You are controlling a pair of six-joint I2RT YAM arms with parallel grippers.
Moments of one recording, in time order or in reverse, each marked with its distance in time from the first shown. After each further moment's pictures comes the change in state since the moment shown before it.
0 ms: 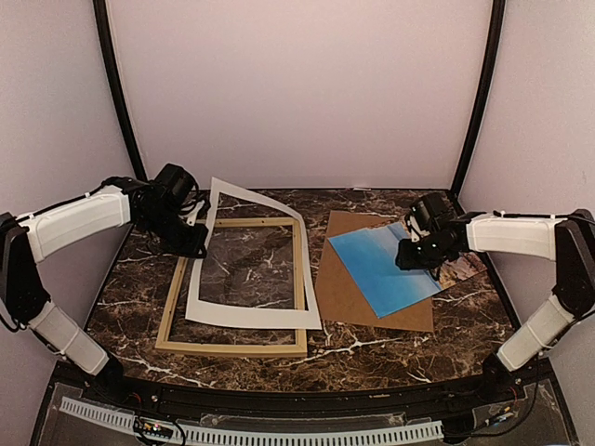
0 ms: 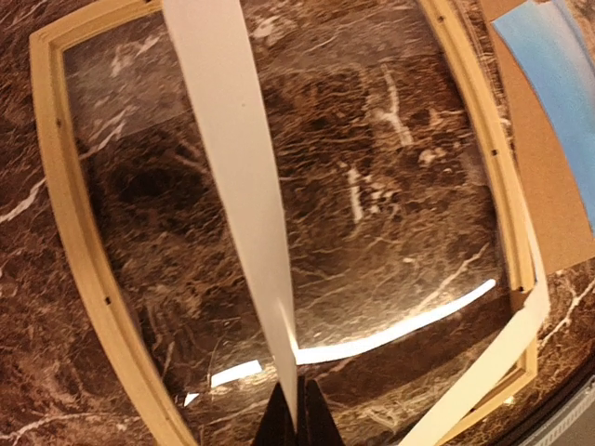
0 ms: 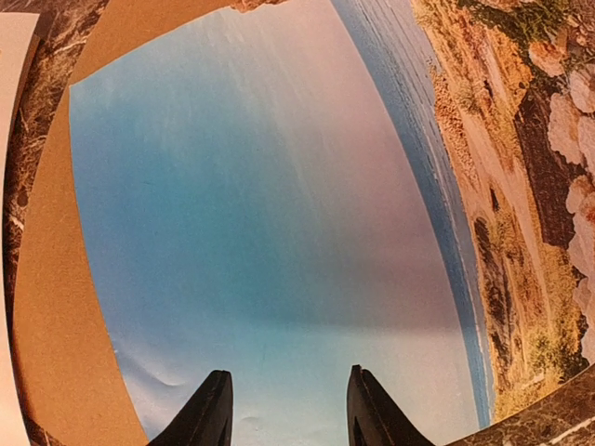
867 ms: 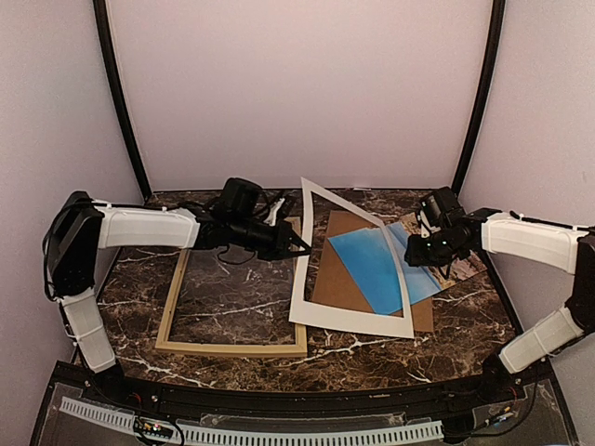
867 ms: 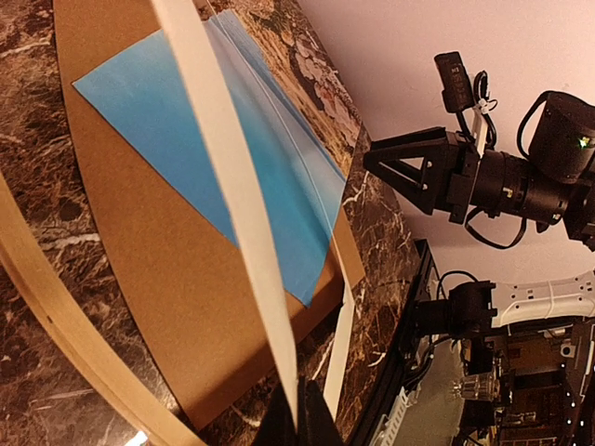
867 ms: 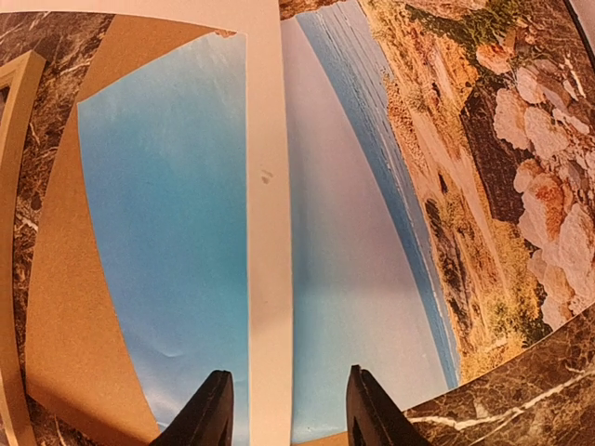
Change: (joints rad) left arm -0.264 0.362 0.048 0.835 0.496 -0.424; right arm 0.000 -0.111 0.000 -0.095 0.038 0.023
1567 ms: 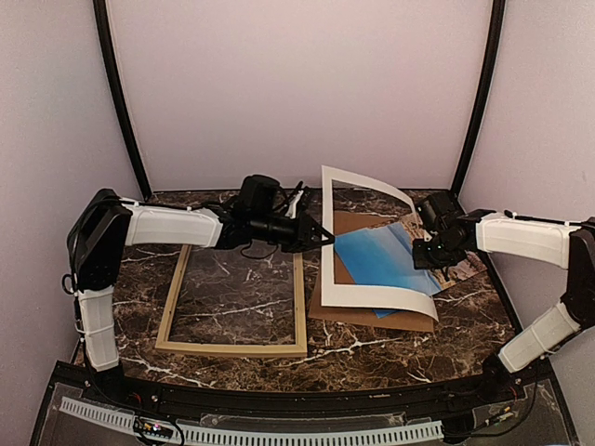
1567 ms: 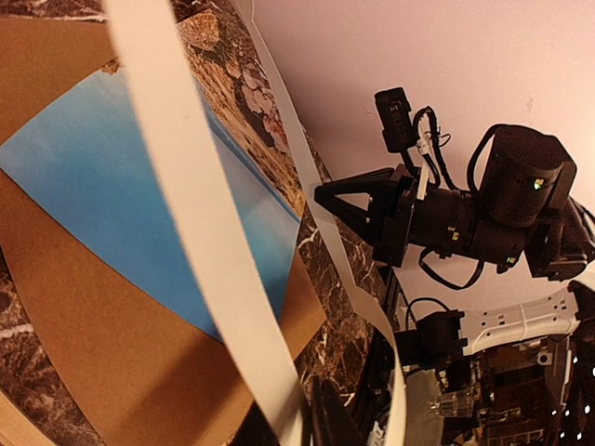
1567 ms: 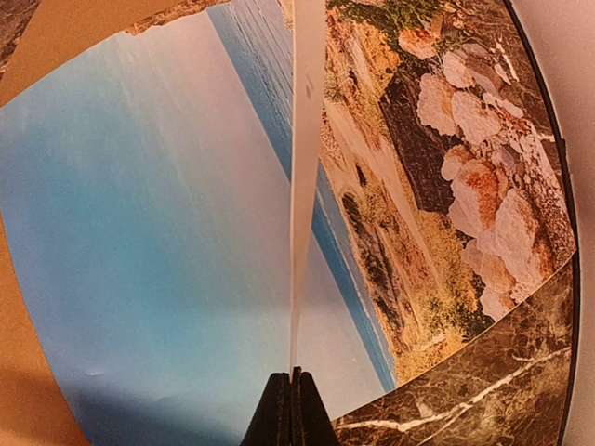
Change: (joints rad) left arm -0.040 0.133 0.132 0.137 0.022 -0.077; right arm 0.000 0.045 0.000 -0.033 0.173 -0.003
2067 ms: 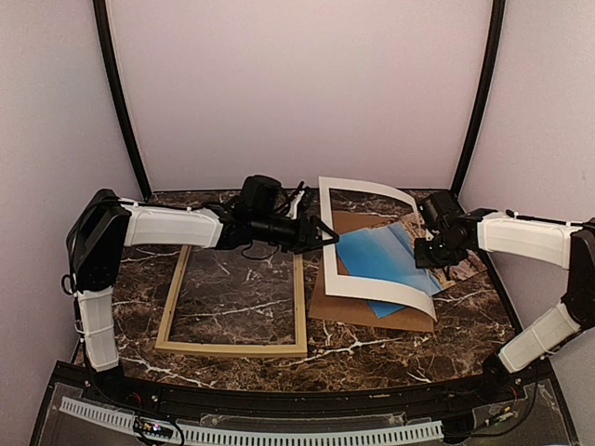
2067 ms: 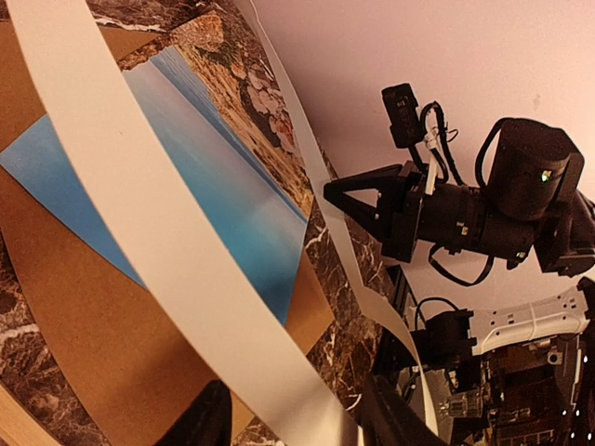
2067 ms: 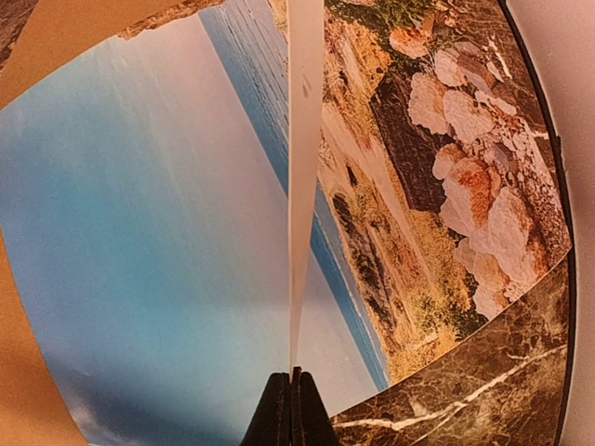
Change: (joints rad) left arm -0.005 -0.005 0.002 -0.021 -0.030 0.021; right arm -0.011 -0.007 0.004 -0.011 -0.001 0.000
